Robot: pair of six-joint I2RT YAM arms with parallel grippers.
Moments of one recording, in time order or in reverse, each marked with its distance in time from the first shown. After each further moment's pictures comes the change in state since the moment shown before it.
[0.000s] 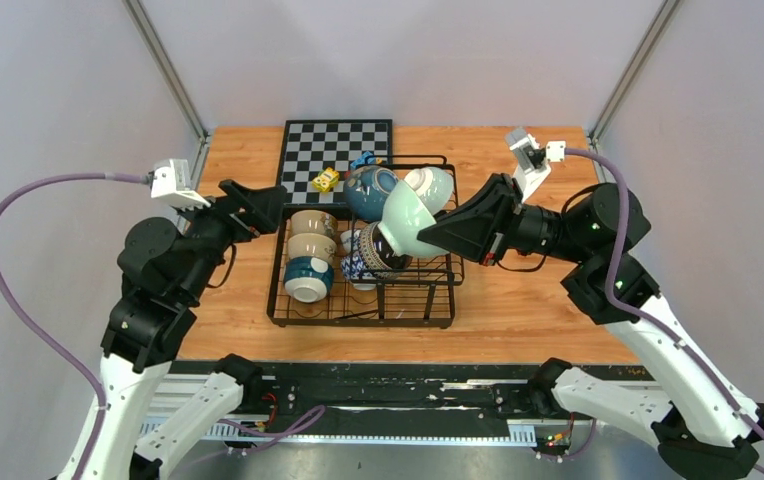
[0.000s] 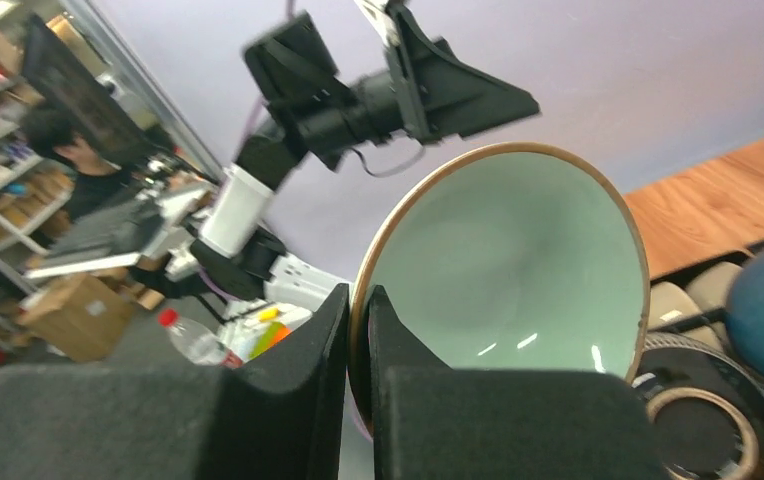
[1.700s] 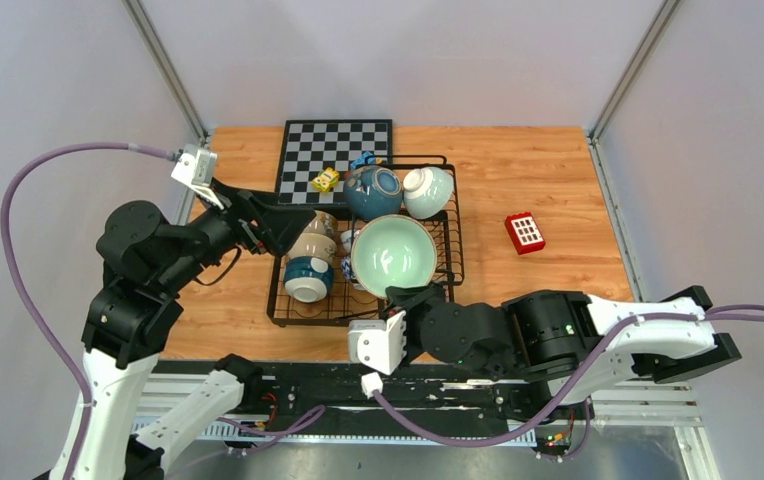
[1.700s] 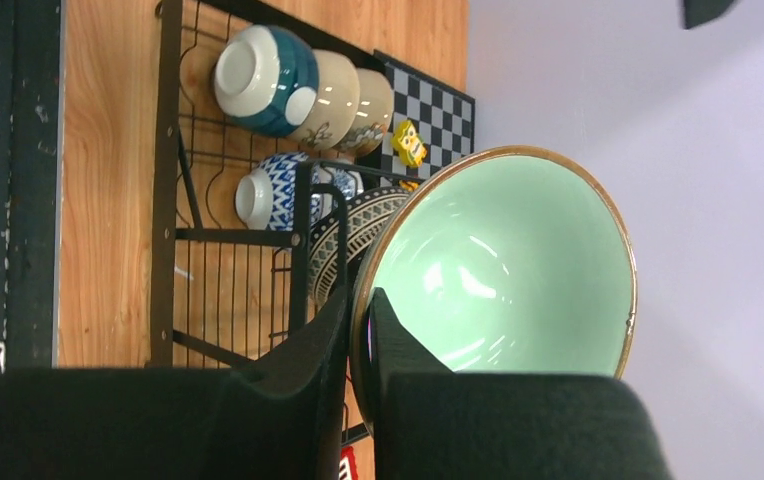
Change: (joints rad) left arm 0.000 0.102 0.226 -0.119 0.459 0.136; right arm 1.017 0.346 0.430 -0.951 1.356 -1.384
